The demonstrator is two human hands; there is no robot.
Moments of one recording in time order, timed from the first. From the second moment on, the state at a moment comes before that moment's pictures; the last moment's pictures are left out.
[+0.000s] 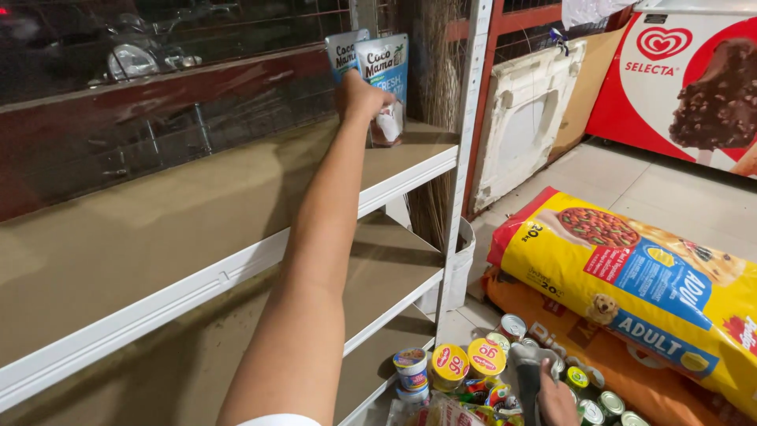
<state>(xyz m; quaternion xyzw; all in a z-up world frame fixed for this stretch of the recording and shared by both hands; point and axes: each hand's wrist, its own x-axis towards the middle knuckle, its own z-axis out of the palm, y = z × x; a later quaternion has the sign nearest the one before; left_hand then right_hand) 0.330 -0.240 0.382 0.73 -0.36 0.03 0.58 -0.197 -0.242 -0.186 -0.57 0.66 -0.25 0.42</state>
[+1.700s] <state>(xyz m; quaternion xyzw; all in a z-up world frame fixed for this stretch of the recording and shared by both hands) 0.412 -0.249 0.334 0.80 -0.46 -0.05 0.39 -0.333 -0.268 -0.326 -0.91 0.40 -0.12 0.01</state>
